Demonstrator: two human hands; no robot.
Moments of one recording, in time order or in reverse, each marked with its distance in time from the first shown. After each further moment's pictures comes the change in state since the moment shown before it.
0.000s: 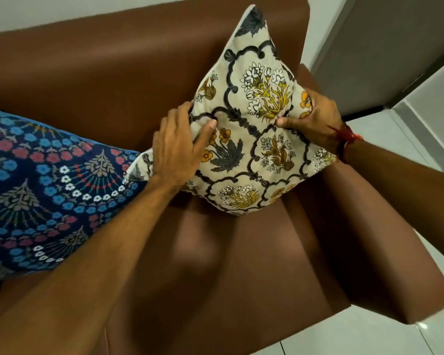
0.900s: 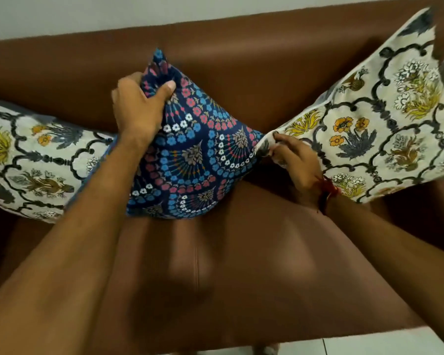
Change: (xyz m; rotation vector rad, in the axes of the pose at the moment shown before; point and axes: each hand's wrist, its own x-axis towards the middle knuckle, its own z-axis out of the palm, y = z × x) left_hand -0.043 -0.197 -0.253 -0.191 0.308 -0.462; right_hand -0.108 -0.191 0.227 0.398 -0.119 0.131
